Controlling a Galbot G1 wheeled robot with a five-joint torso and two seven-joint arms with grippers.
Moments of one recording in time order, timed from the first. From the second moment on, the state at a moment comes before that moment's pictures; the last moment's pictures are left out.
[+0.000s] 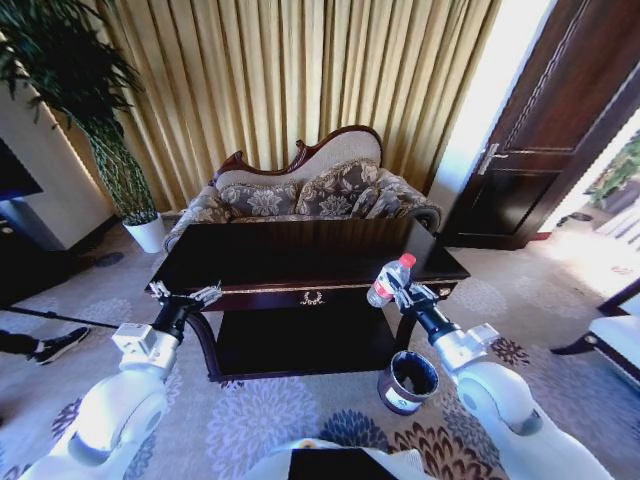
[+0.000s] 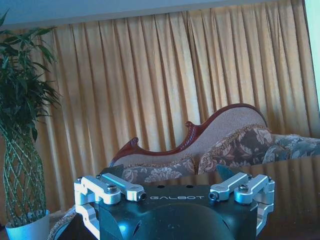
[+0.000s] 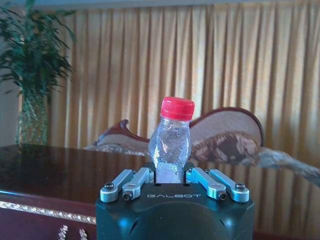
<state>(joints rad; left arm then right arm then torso) 1.59 -0.92 -0.68 -2.44 -0.50 0.29 -0.34 -1.62 0.98 0.67 2.23 0.53 -0.07 0.00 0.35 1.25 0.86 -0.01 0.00</state>
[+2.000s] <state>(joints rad) 1.61 -0.96 -0.67 -2.46 -0.46 0.25 -0.33 -1.07 1.19 0.59 0.92 0.13 0.06 0.08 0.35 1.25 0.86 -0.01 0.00</state>
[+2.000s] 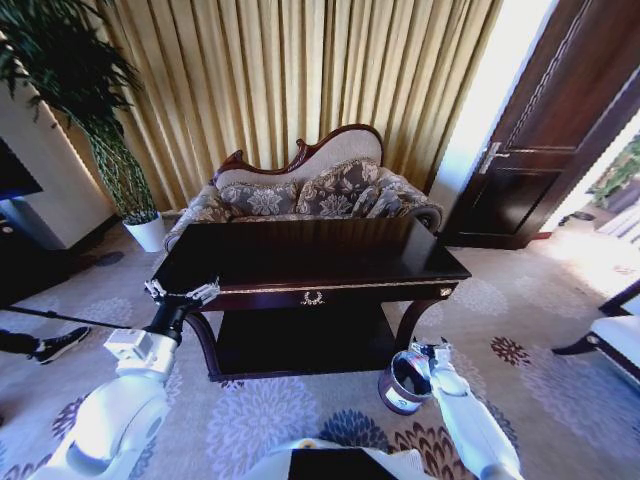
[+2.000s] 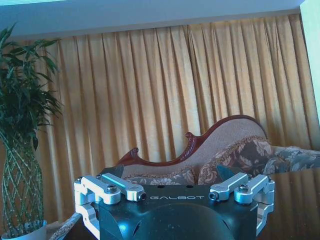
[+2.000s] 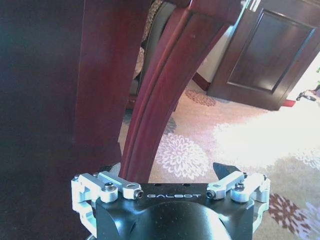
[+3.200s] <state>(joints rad) 1.57 -0.96 -0.70 -2.42 -0.50 0.23 -0.33 -1.53 1.07 0.64 1.73 0.50 0.14 -0.13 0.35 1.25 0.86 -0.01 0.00</state>
